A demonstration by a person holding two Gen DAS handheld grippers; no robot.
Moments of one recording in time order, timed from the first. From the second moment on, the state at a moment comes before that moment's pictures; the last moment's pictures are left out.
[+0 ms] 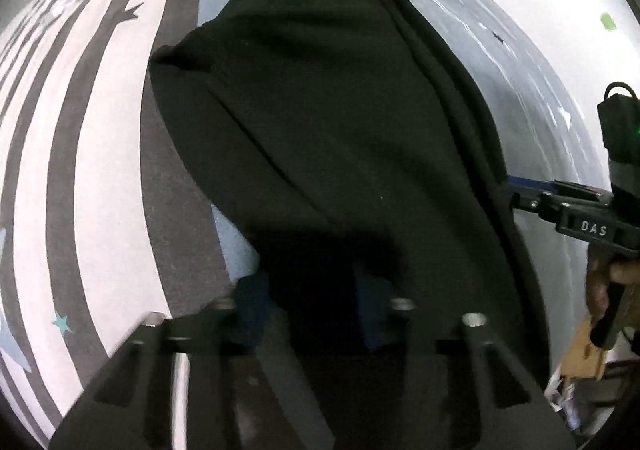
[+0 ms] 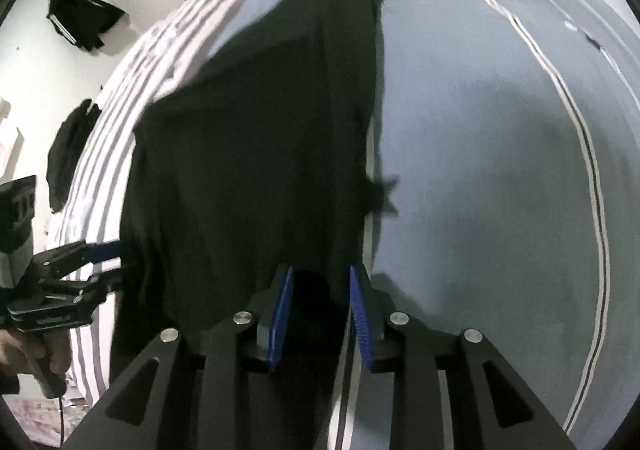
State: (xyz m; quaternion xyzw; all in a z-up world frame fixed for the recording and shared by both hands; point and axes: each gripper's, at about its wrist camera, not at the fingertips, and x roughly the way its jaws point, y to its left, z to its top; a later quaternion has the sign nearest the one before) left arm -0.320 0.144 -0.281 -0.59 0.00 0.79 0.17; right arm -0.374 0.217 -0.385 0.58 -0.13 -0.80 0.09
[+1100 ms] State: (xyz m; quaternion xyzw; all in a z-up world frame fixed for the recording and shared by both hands) left arm -0.224 0.132 -0.245 -0.59 0.00 0.79 0.16; right arm -0.261 0.175 -0.394 0.60 -0.13 -0.78 0.06
